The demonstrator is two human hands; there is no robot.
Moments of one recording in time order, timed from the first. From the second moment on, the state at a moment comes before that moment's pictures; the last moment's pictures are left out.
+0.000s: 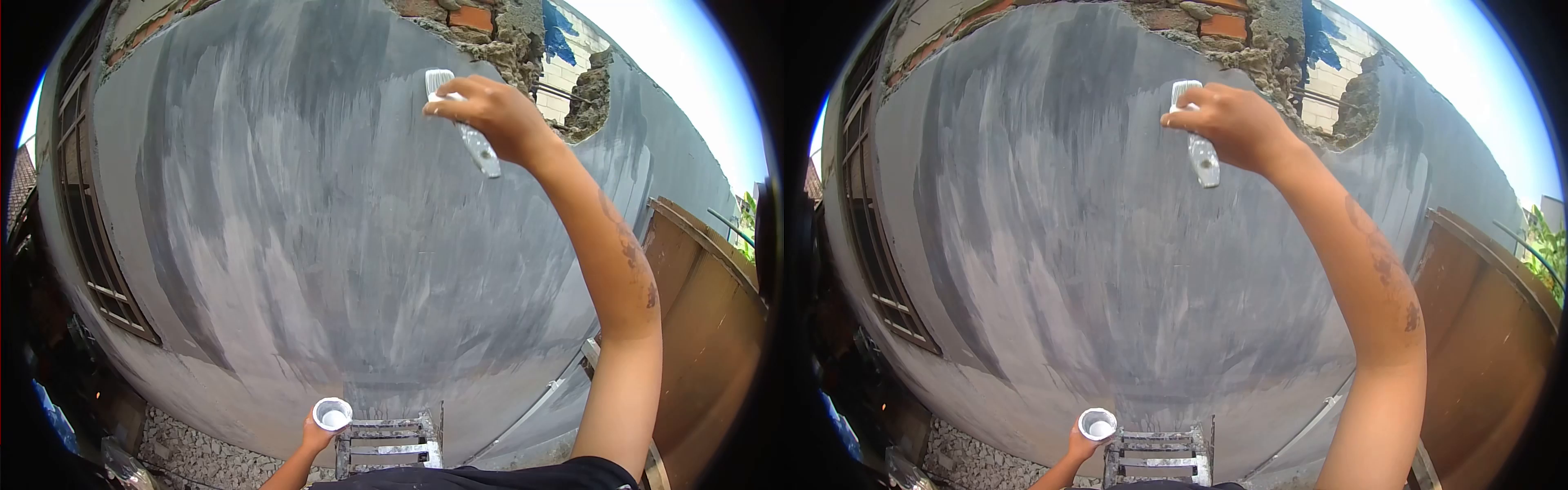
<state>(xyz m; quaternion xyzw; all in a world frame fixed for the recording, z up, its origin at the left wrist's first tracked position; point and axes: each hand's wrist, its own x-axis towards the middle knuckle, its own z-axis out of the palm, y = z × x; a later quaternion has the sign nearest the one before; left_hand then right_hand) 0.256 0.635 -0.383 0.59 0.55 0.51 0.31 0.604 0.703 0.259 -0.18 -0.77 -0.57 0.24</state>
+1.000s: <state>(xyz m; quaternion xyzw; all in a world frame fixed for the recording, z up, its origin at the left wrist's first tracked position) 0.241 0.605 -0.394 0.58 0.51 0.49 0.39 0.635 0.662 0.223 -0.28 -0.86 -0.25 0.33</state>
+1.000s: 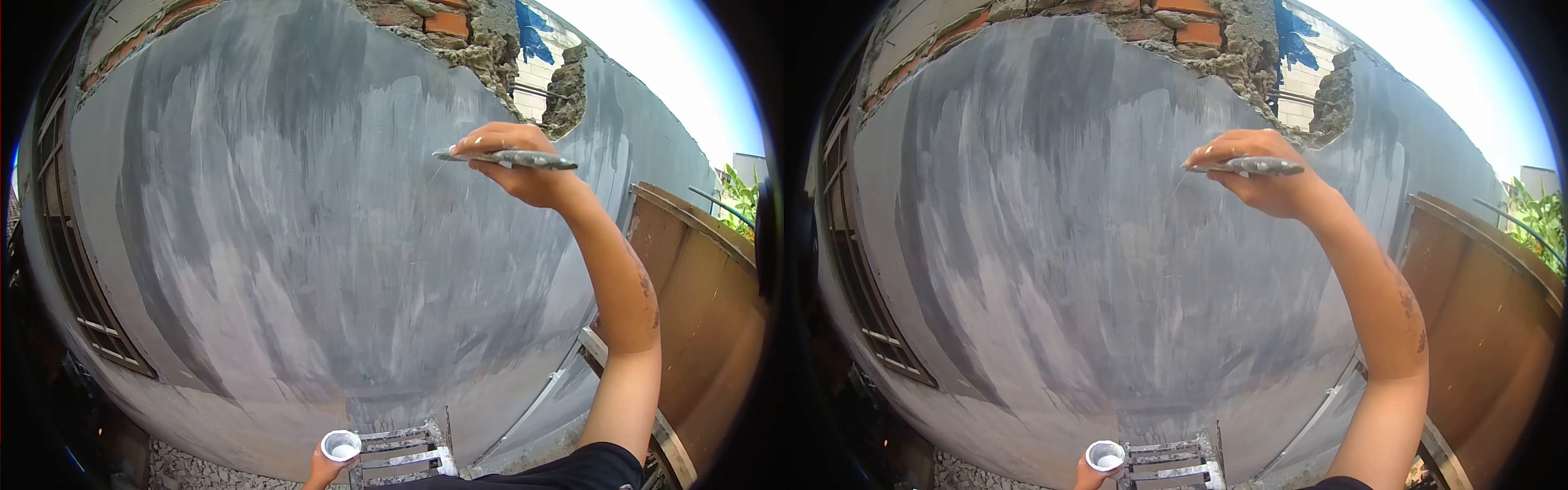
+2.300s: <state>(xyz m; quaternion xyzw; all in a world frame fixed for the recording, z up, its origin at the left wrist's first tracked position) 0.331 0.678 -0.180 0.76 0.31 0.56 0.12 0.533 0.646 -0.039 -0.28 -0.92 0.16 0.23</state>
